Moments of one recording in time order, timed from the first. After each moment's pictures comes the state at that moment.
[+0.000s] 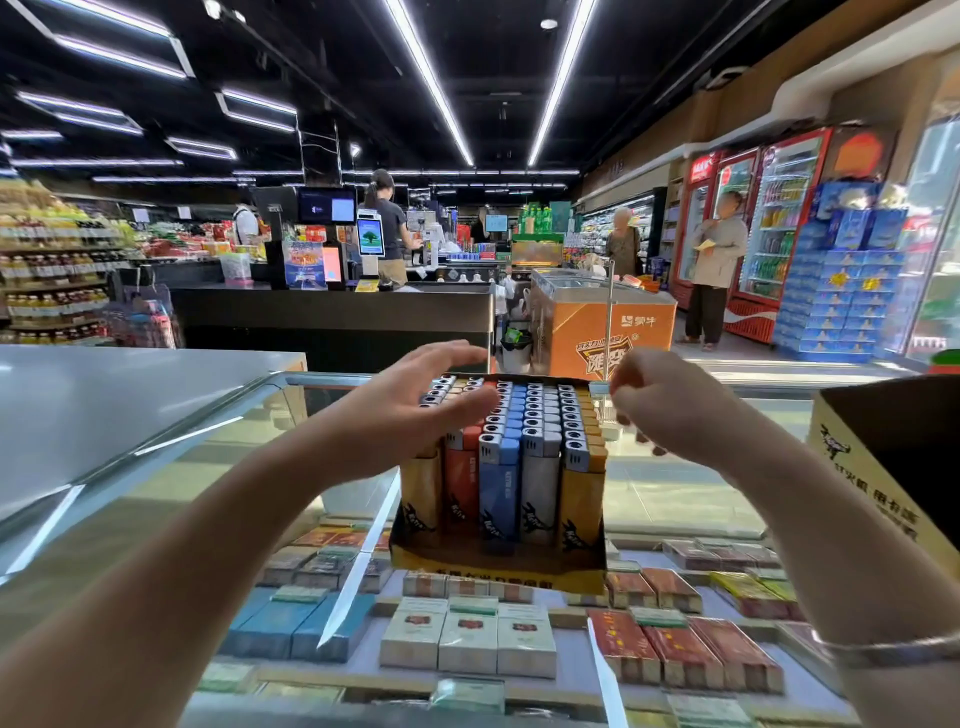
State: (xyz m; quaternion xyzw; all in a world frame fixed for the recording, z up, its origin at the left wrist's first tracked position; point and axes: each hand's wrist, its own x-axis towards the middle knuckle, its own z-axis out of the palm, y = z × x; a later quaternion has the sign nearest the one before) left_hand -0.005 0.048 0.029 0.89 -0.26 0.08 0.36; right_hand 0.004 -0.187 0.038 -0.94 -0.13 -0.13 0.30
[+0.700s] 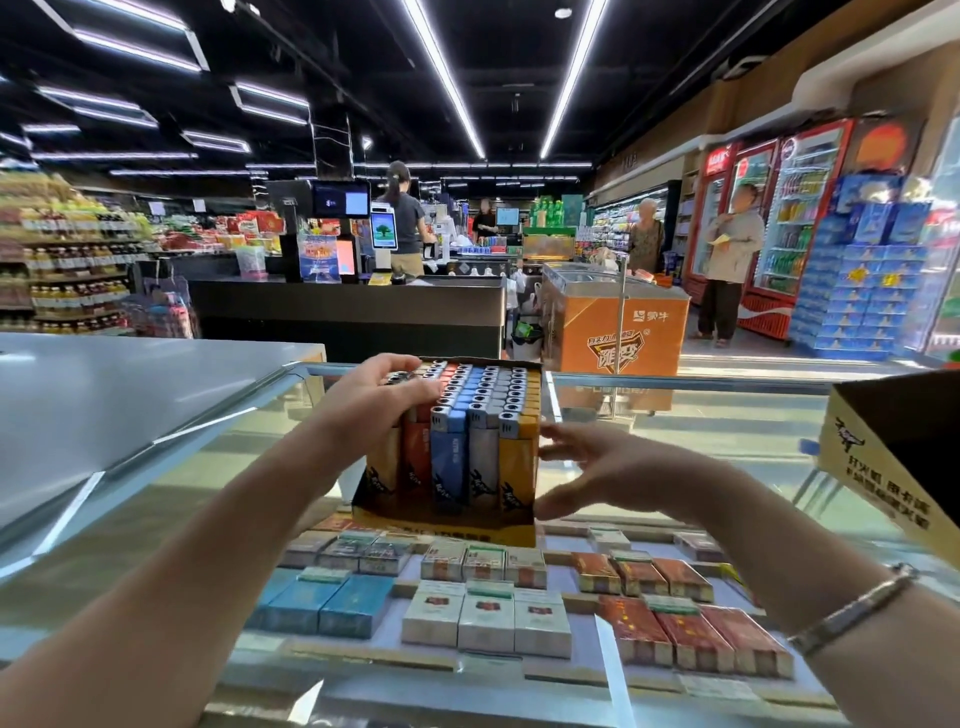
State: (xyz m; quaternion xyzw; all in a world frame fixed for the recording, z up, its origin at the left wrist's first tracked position) left_hand 0.003 0.079 0.012 0.82 -0.02 0.08 0.56; right_hand 0.007 -0.157 0.000 -0.85 -0.23 0.19 0.42
